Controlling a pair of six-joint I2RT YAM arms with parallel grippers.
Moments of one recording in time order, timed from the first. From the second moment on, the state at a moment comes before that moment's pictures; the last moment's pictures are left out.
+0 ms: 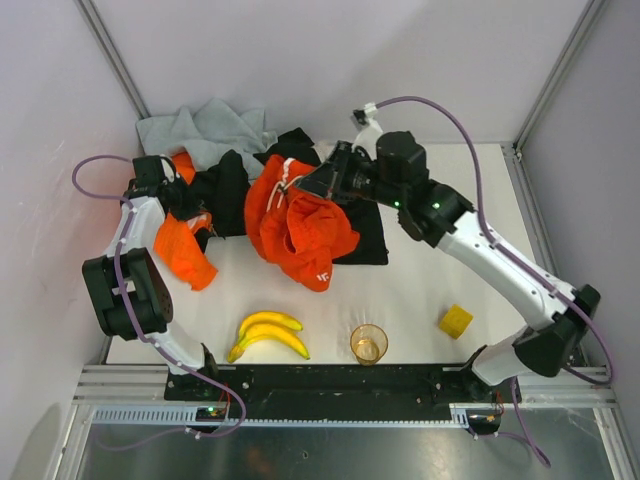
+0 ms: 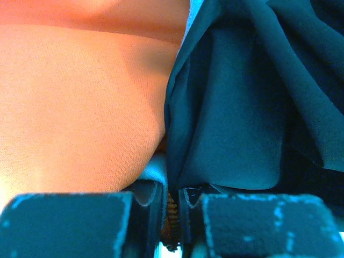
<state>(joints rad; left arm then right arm) 0.25 1.65 1.28 -0.50 0.29 -0.41 0.79 1.51 1.64 -0.28 -0.25 0.82</state>
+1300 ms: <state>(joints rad) 0.25 1.41 1.10 -0.41 0.47 -0.51 0.76 1.28 1.46 -0.21 -0.19 0.82</state>
